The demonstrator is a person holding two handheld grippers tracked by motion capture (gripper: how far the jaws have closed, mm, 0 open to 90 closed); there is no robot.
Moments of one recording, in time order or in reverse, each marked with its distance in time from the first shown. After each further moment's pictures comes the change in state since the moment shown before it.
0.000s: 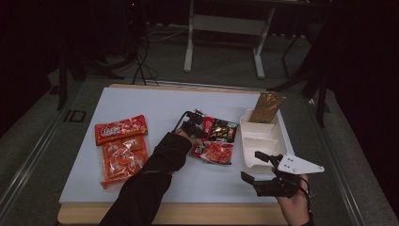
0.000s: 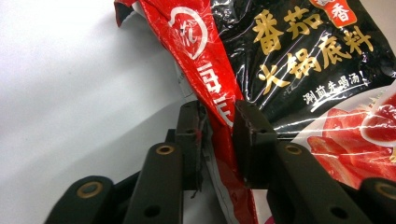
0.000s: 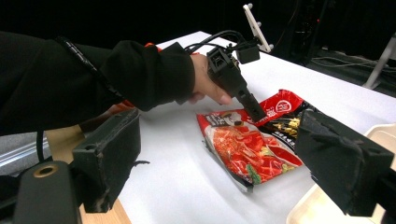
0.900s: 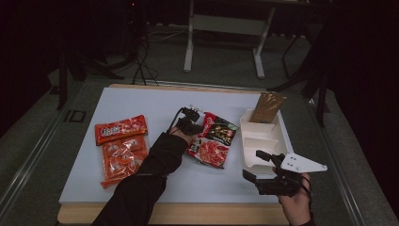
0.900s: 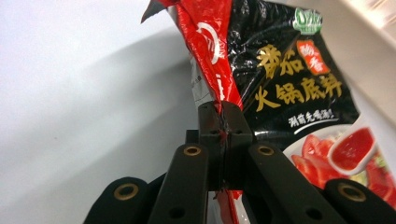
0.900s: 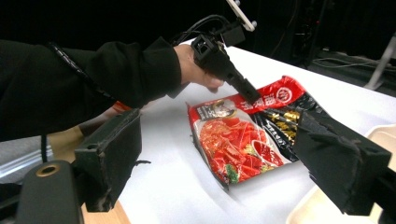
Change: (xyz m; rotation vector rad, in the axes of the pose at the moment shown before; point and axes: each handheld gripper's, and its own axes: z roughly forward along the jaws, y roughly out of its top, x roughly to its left) left arm -0.005 -0.003 -0.038 -0.133 0.023 0.018; right arm -0.004 0.001 -0.003 -0.021 0.006 0.028
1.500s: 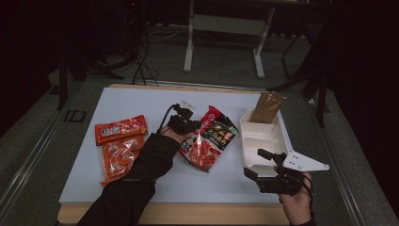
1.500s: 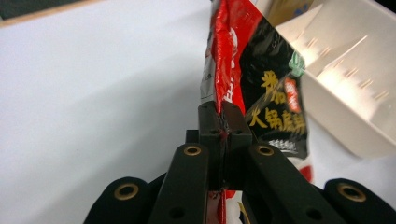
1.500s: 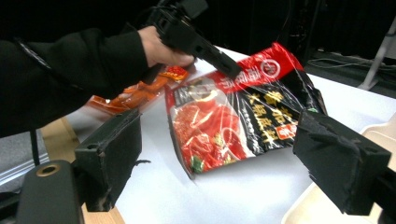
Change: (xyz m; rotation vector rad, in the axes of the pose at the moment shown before) left arm -0.006 -0.004 -0.059 -0.158 -0.064 0.042; right arm -0.003 0.002 -0.002 -0.014 -0.020 0.017
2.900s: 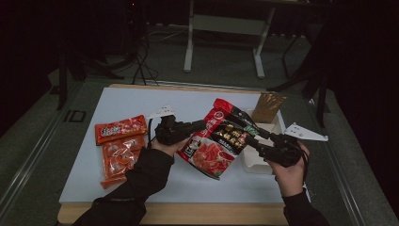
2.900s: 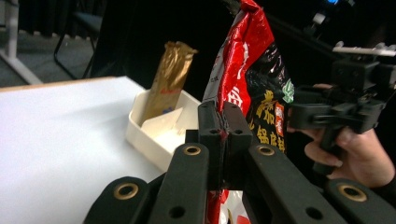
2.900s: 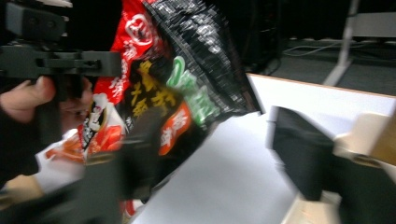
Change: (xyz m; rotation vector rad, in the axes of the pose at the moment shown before) left arm -0.030 -0.019 -0.071 -0.434 -0.391 -0.091; right arm -0.039 0.040 0.025 -0.027 -0.088 0.182
